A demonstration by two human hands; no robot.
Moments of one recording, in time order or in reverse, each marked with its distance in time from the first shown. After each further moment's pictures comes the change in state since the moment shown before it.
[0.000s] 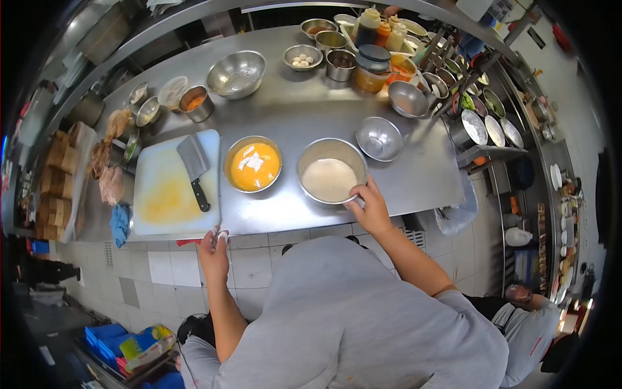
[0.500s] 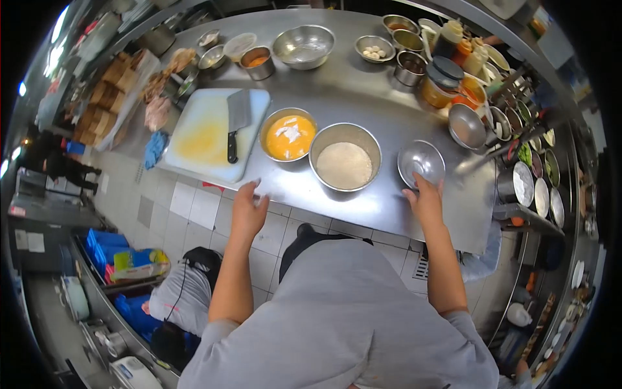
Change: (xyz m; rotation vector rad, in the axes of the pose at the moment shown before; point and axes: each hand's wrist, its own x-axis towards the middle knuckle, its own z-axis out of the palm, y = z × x) left_hand -0.043 0.040 0.091 0.665 0.182 0.432; right_hand 0.048 0.113 -0.081 -0.485 -0.186 -0.040
